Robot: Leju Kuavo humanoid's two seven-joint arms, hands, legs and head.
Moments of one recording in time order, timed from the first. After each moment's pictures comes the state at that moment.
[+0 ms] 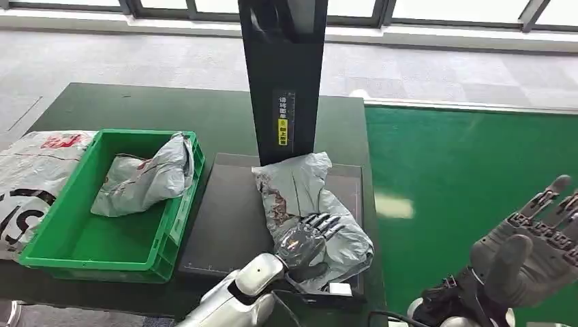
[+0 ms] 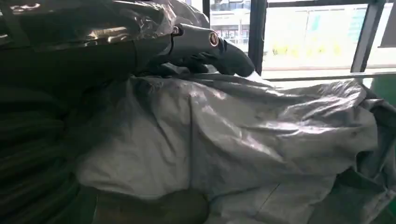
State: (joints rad) left arm -0.41 -0.30 -0.50 -0.60 -1.21 0.26 -0.14; right arm 0.12 0.23 0.12 -2.16 0.29 -0.70 -0.70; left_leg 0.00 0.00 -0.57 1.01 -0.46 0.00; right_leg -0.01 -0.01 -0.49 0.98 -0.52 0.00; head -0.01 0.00
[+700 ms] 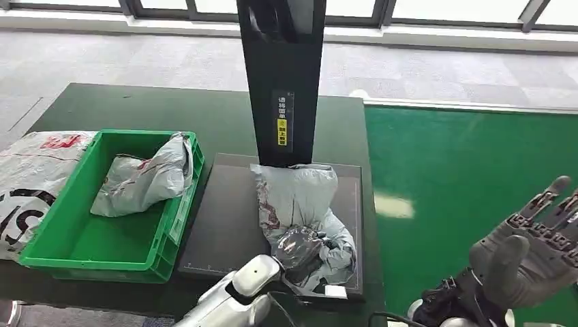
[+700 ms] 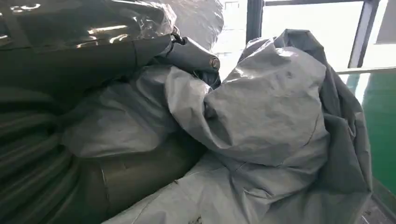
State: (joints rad) left arm -0.42 -0.30 -0.49 -0.57 -1.17 0.27 -0.16; right arm 0.13 0.23 0.12 -2.16 0.31 -0.70 -0.70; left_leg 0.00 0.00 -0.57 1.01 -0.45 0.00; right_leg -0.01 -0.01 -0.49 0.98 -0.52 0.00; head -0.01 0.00
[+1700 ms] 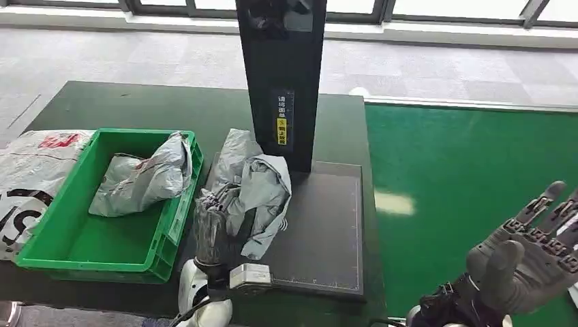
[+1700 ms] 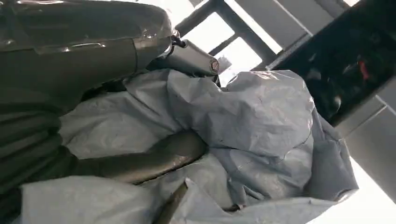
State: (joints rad) left arm -0.08 -0.24 -0.24 -1.39 -0.75 0.70 -0.50; right arm 0.15 0.24 0.13 -2.17 0.32 -0.70 -0.70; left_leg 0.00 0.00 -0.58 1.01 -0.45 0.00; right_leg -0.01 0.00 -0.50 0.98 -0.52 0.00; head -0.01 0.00
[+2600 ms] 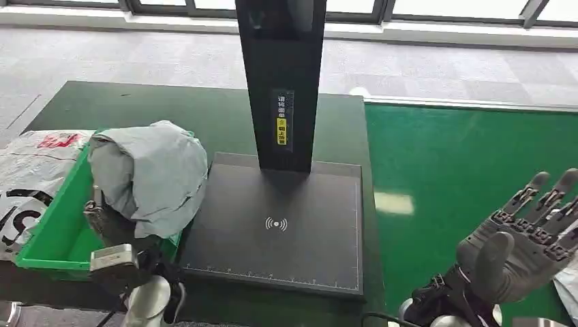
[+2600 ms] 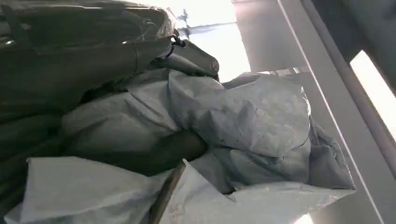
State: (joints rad) left arm -0.05 -0.21 0.08 -1.61 -0.17 0.69 -0.69; right arm 0.12 0.24 0.17 -2.14 0.29 -0.70 -0.70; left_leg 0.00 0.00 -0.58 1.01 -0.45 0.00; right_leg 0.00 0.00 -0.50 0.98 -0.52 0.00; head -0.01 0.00
